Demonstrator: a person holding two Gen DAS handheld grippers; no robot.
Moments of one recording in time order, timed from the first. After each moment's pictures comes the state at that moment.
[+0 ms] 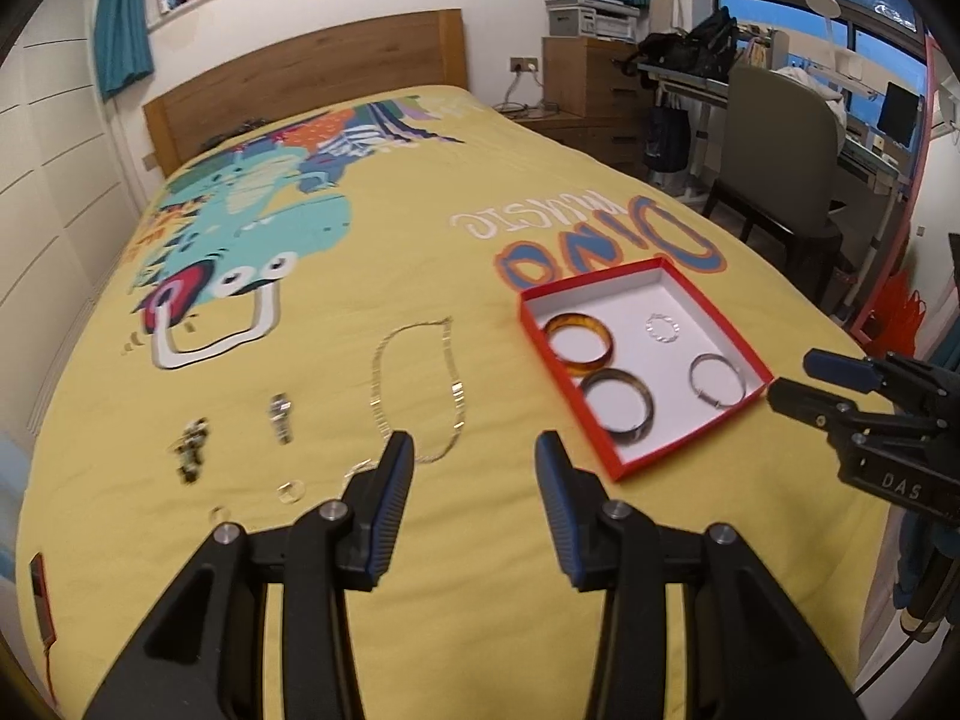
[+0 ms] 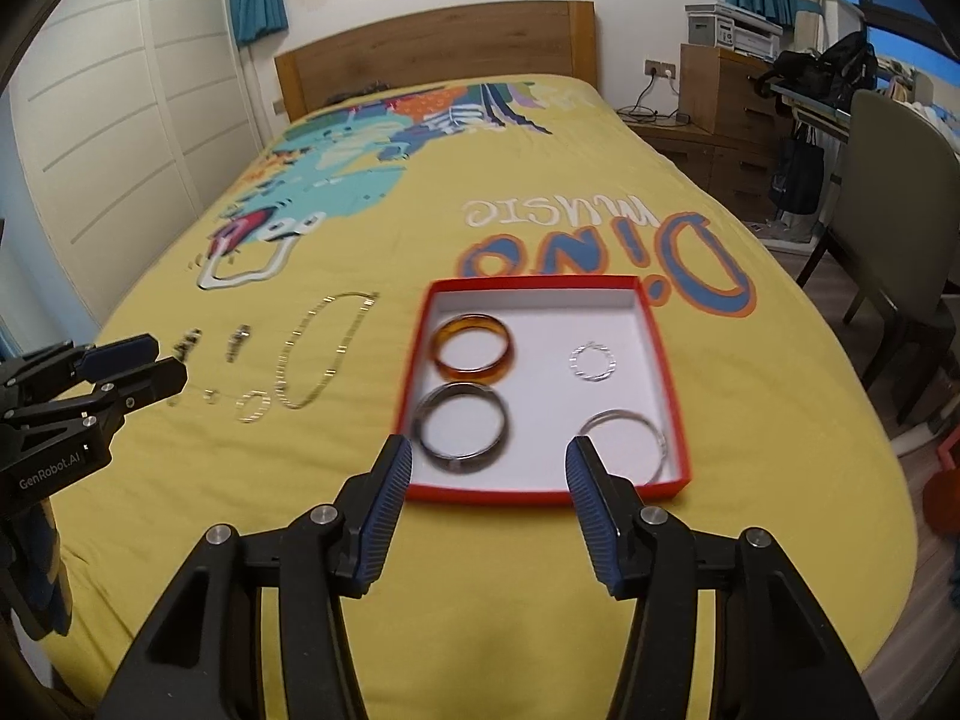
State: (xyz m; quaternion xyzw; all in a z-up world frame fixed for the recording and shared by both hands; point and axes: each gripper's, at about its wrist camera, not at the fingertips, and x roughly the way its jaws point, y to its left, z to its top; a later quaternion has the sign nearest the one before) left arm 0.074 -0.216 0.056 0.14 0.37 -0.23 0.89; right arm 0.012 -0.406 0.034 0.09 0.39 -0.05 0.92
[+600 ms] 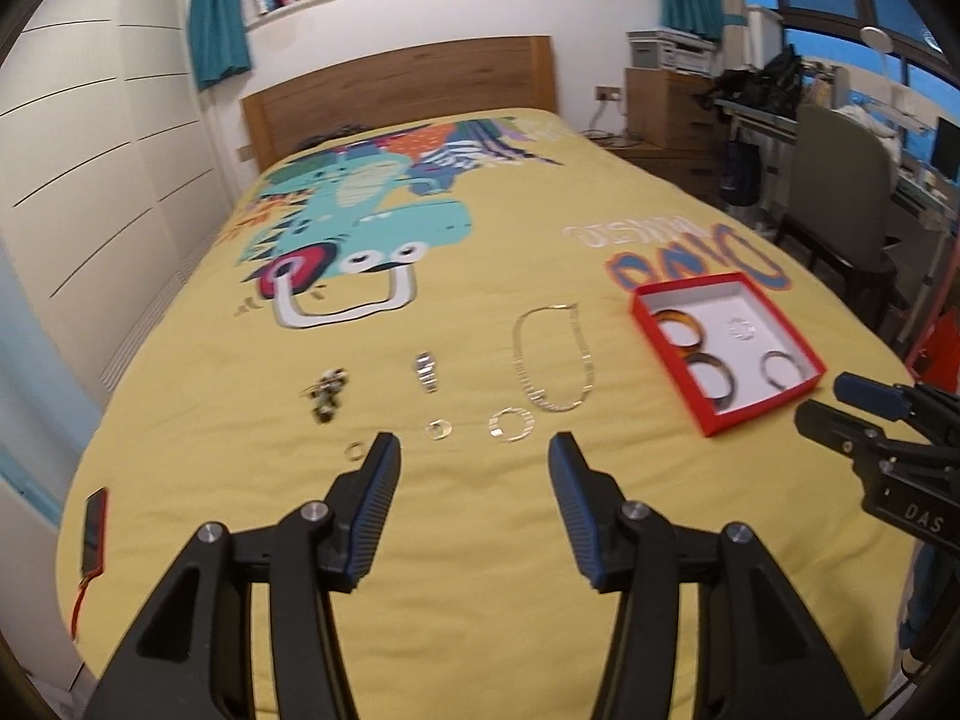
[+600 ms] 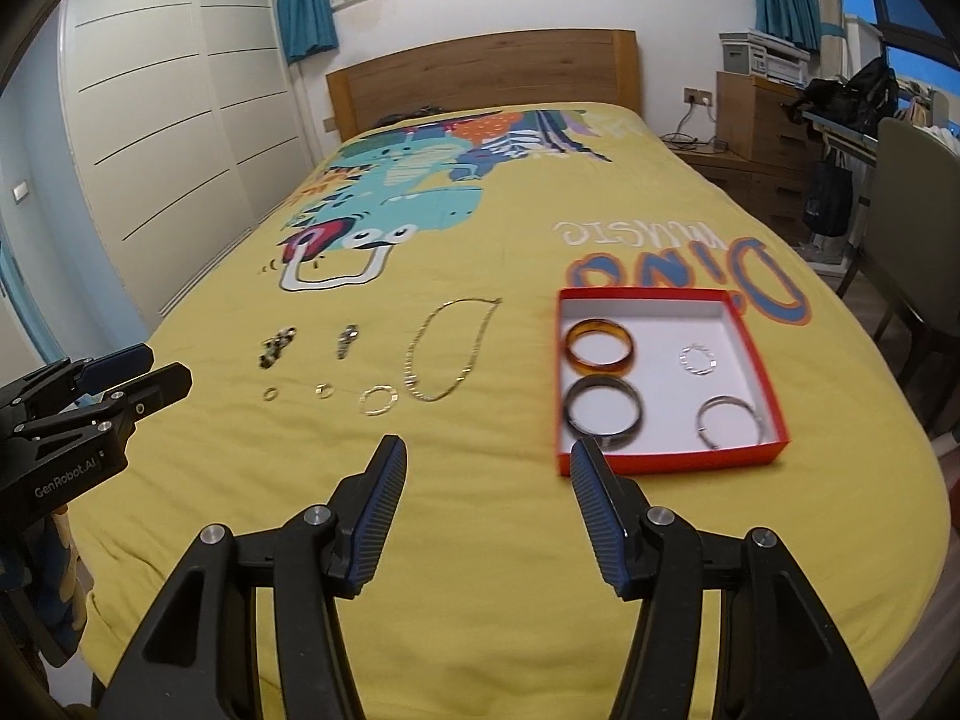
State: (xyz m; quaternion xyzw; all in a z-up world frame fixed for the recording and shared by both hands) left arm 0.028 -0.108 0.074 0.12 0.34 -0.14 0.92; right arm -0.020 -0.302 0.051 0.09 0.36 -0.01 0.93
